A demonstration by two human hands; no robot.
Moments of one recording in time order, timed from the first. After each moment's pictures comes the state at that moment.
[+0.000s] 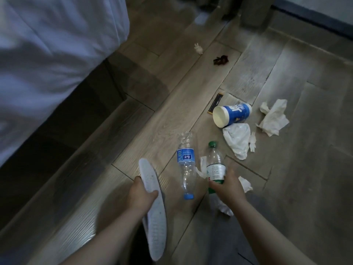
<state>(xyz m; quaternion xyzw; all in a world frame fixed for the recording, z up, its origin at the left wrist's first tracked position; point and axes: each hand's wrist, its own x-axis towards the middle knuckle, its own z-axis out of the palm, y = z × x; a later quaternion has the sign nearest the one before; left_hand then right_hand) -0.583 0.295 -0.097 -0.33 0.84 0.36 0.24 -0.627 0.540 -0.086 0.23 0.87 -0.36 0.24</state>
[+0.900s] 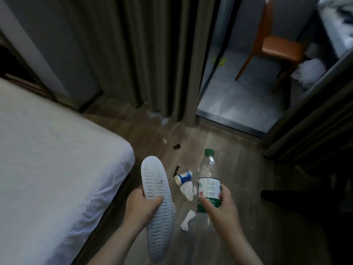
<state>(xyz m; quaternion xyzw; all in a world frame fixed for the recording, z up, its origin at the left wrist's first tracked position) -0.586 0.362 0.615 -0.17 0.83 0.52 0.12 -0.550 0.584 0.627 0.23 0.81 -0.53 0.06</state>
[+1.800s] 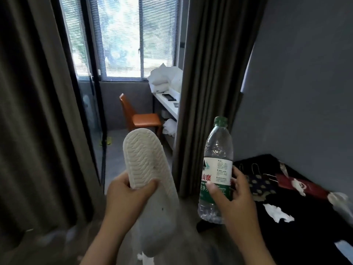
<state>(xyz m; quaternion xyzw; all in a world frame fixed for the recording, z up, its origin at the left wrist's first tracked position) -0.651 0.489 0.935 0.26 0.71 0.65 0.05 -0.484 0.634 0.915 0.33 0.67 -0.50 -0.43</state>
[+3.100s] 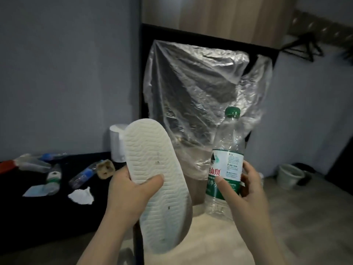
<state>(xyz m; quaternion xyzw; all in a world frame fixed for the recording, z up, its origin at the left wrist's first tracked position) 0.010 0.440 0.970 0.62 0.25 0.46 0.58 0.163 0.286 0.949 0.66 0.29 -0.04 -0.70</state>
